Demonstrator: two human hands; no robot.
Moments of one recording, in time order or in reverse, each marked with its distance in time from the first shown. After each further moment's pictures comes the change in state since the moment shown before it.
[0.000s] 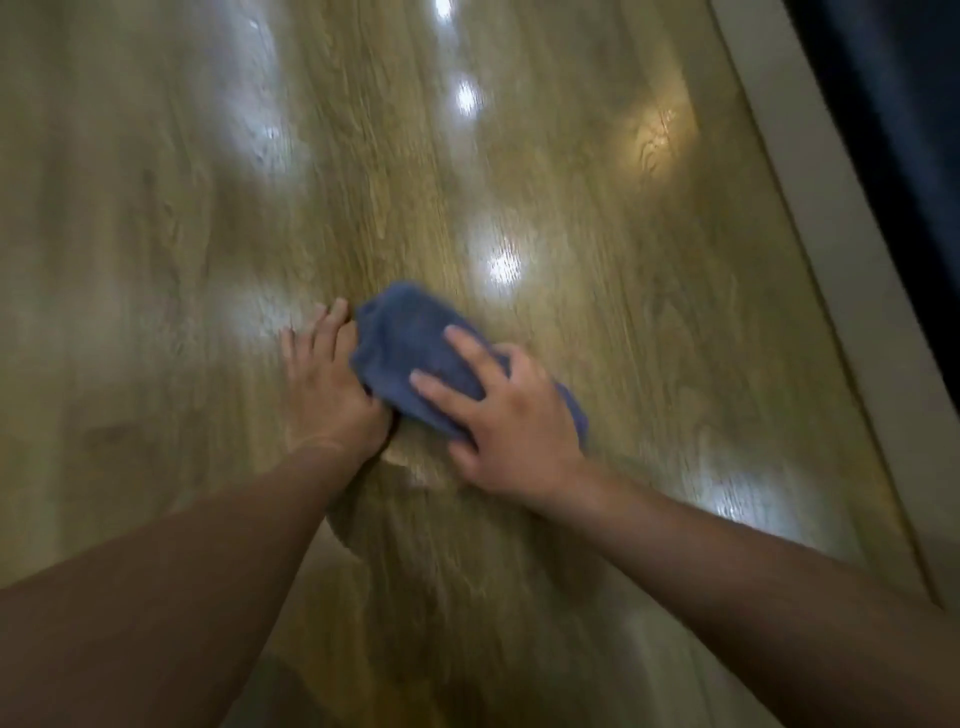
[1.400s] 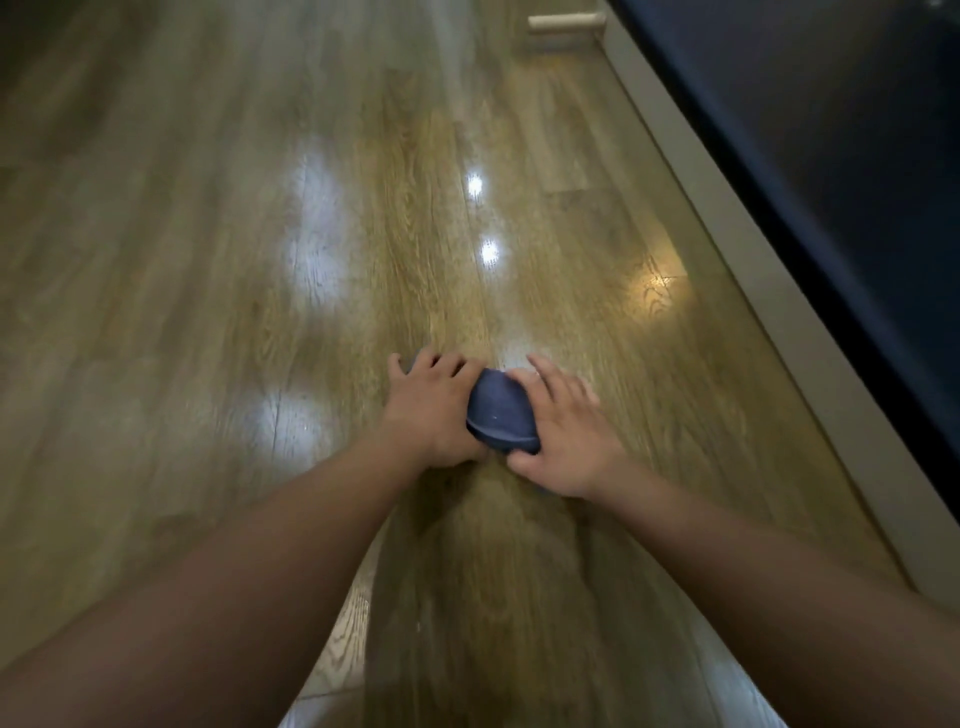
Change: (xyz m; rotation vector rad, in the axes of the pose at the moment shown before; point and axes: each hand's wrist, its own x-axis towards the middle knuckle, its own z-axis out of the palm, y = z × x) left_hand 0.086 0.049 -0.044 0.312 -0.247 0.291; right_hand 0.070 0.056 -0.026 -0.009 -0.149 0.095
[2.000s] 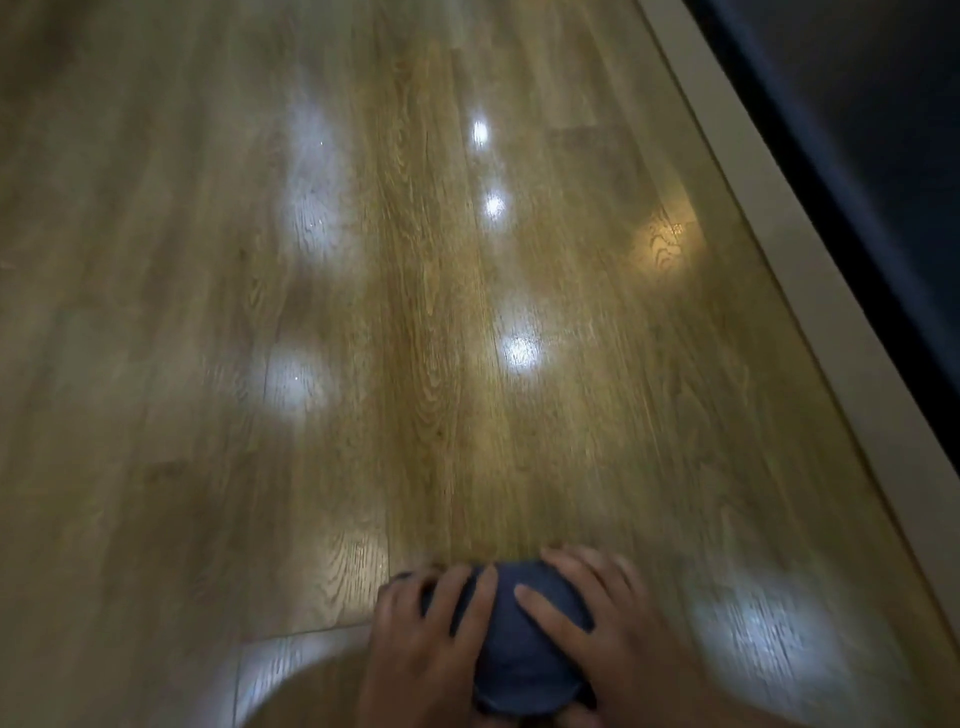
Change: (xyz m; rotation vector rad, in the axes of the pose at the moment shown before) left_hand -0.219 0.083 0.104 -0.251 0.434 0.119; right_hand -0.203 -0.023 0.062 0.064 0.170 -0.348
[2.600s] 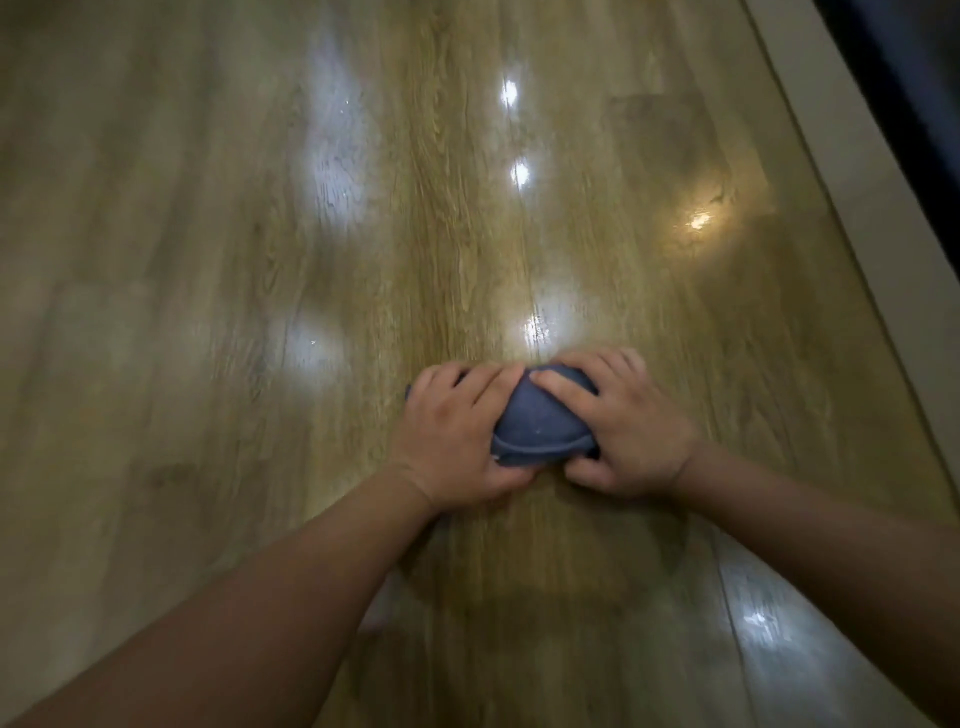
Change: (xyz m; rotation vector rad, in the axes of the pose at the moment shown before) left_hand 0.173 -0.101 0.010 -0.017 -0.040 0.036; right_hand 0.183 0.115 -0.025 -0.096 -0.135 -0.082
